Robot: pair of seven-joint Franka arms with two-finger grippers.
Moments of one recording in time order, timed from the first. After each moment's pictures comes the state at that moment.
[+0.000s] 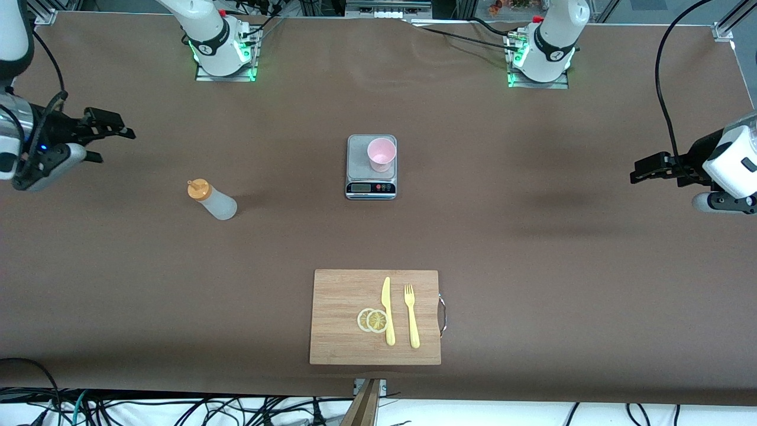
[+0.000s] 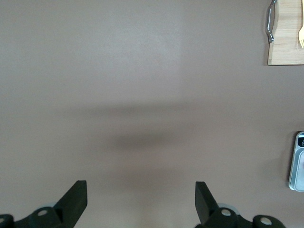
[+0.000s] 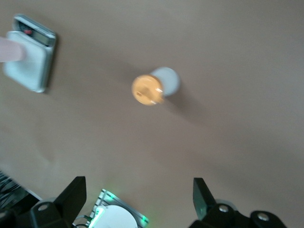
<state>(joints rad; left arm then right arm) -0.01 0.19 0.06 -1.49 -0.07 1.54 0.06 0.09 0.06 -0.20 -1.72 0.13 1.51 -0.57</state>
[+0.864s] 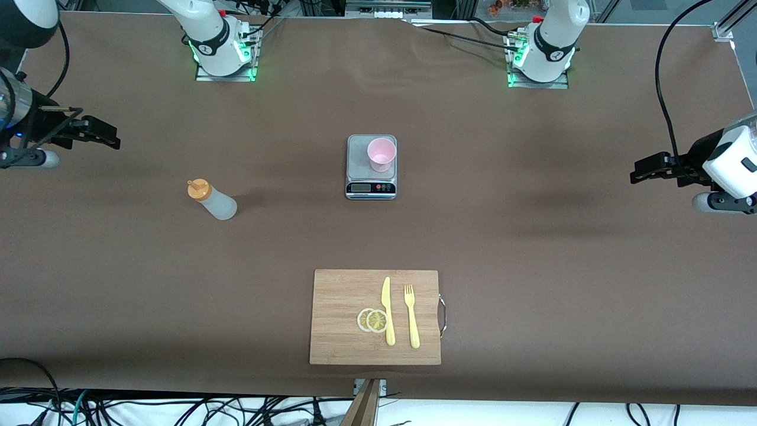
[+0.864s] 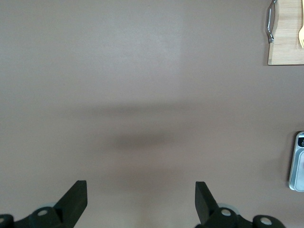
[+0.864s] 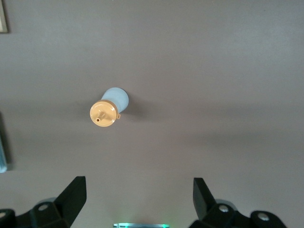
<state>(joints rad) -0.01 0.19 0.06 -1.49 -0.07 1.54 0.06 0.02 -0.01 -0.07 -1.73 0.01 1.60 -0.04</state>
